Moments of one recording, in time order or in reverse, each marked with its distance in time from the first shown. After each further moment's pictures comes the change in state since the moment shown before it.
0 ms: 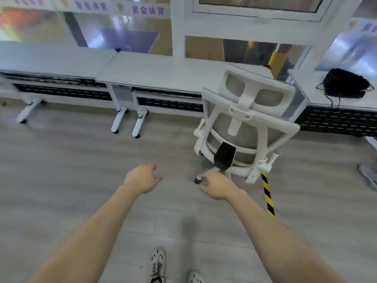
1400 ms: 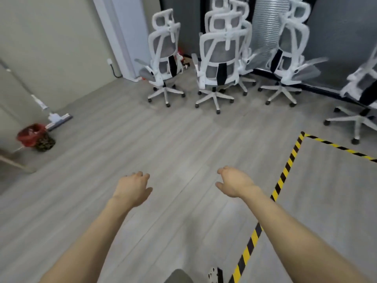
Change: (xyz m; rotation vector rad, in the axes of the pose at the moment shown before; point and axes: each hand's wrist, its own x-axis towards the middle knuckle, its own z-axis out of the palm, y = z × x) left_hand -1.197 -0.750 0.354 -0.528 0.053 -1.909; right_hand -0.543 -1.244 0.767 -1.088 -0.439 -1.824
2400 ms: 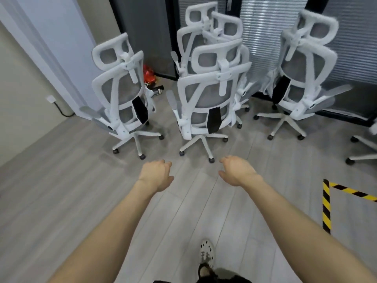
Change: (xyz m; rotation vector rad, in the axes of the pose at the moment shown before) left_hand 0.888 0.026 -0.331 0.061 0.099 0.285; right_hand 0.758 0.200 -0.391 0.015 0.122 0.172
